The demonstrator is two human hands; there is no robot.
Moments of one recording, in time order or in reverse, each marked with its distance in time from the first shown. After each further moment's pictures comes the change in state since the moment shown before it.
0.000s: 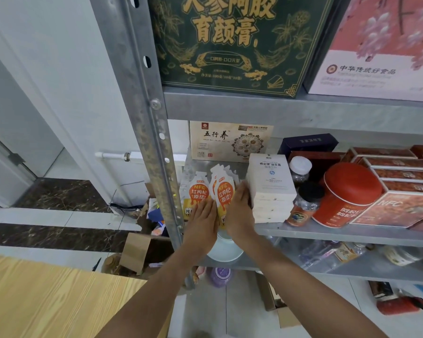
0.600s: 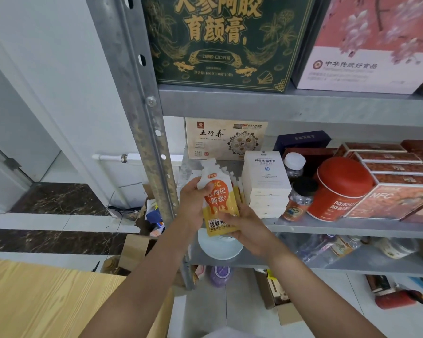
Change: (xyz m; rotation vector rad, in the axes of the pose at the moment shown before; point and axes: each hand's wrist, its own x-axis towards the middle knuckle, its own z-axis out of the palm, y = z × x) left_hand 0.008 0.031 -0.098 -1.713 0.092 -0.511; right_hand -0.049 0.014 -0.053 1.261 -0.582 0.133
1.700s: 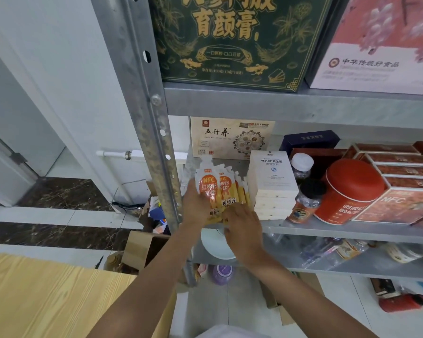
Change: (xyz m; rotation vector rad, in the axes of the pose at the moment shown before) left_hand 0.005 -0.011 -0.001 0.702 0.273 0.251; right_hand 0.023 0.041 0.002 -1.575 0.506 -0.630
